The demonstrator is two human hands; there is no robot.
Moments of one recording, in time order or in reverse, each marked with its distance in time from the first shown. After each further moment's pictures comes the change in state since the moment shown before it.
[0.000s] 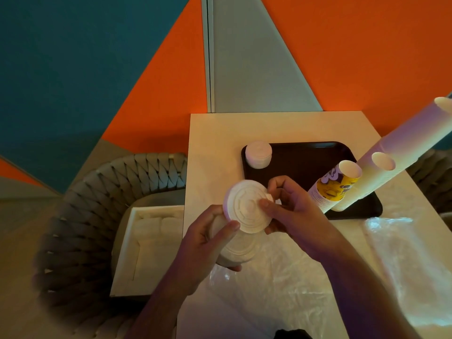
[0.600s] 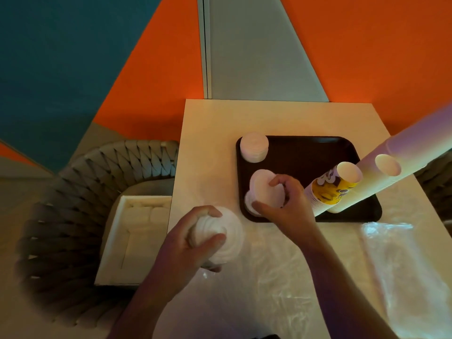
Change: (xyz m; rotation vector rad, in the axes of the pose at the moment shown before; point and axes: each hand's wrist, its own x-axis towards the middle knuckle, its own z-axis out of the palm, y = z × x) left_hand 0.013 -0.018 0.013 0.133 0.181 -0.083; right_hand 0.053 0.060 -0.057 -0.645 0.353 -0.132
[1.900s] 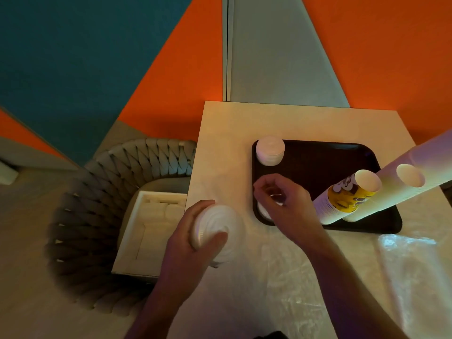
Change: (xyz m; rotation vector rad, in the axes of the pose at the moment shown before) left_hand -0.017 0.000 -0.001 0.075 0.266 0.120; right_hand -0.002 -0.049 0.007 0.191 -0.170 -0.167
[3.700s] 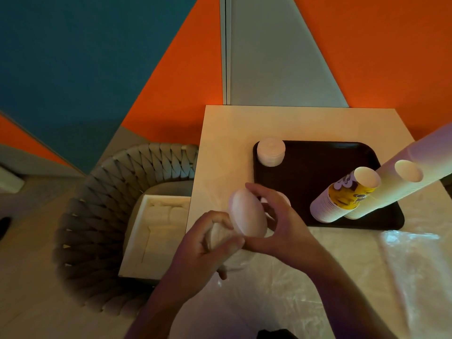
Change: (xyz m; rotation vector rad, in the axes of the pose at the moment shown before) left_hand 0.000 0.010 -0.005 -0.049 -0.262 0.040; right_hand -0.041 -0.010 0.009 0.105 -0.288 -0.003
